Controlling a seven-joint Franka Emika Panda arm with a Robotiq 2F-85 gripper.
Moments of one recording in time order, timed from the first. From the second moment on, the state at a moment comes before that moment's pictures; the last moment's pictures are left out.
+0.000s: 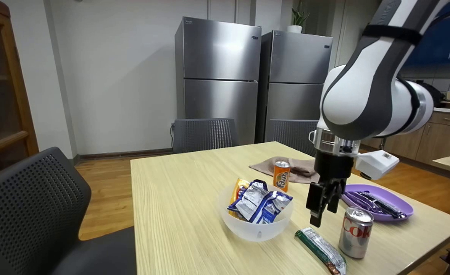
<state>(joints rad) 0.07 0.16 0.05 -2.72 0.11 2.84 -0.36</state>
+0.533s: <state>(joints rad) 0.07 0.25 0.04 -2.65 -0.04 2.83 -0.27</state>
